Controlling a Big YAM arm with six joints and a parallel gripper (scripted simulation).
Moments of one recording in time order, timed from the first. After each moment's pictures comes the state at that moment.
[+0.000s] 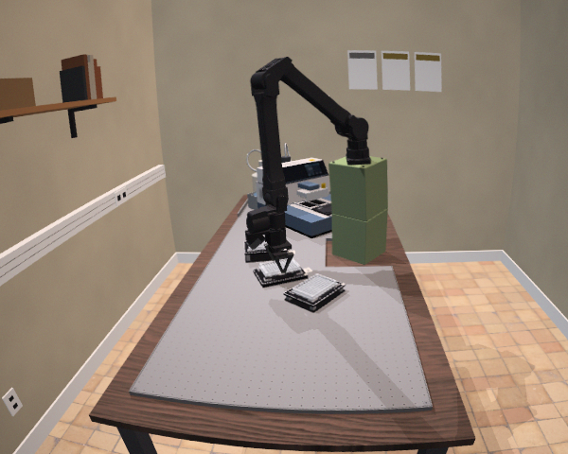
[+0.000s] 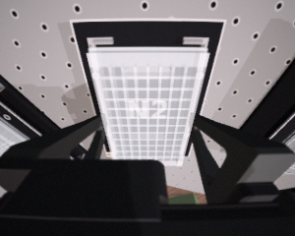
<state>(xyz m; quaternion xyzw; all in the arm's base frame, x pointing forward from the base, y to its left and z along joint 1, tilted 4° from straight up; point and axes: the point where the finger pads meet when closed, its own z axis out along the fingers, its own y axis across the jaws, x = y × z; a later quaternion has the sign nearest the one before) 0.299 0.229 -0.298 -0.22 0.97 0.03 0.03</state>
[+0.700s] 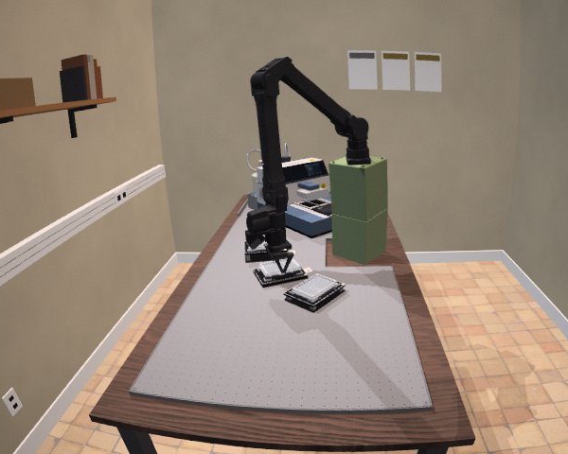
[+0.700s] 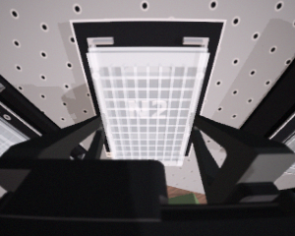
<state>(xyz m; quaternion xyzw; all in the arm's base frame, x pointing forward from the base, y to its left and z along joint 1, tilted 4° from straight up) 0.299 0.229 -0.298 -0.22 0.97 0.03 0.03</state>
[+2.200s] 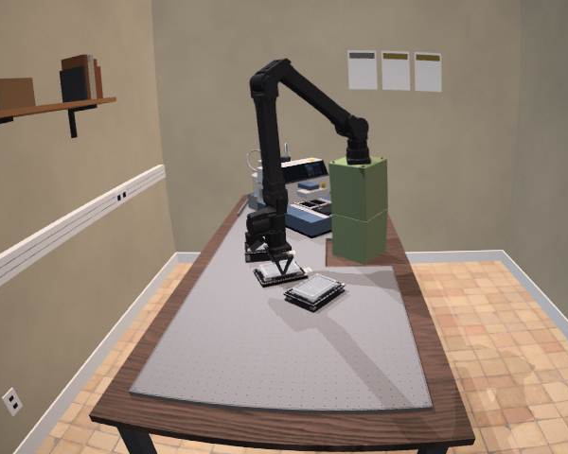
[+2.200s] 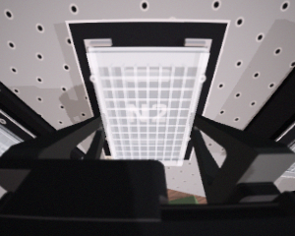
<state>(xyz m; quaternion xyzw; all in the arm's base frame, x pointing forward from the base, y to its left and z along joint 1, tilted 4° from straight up) 0.300 0.229 -0.304 -0.22 0.97 0.03 0.03</state>
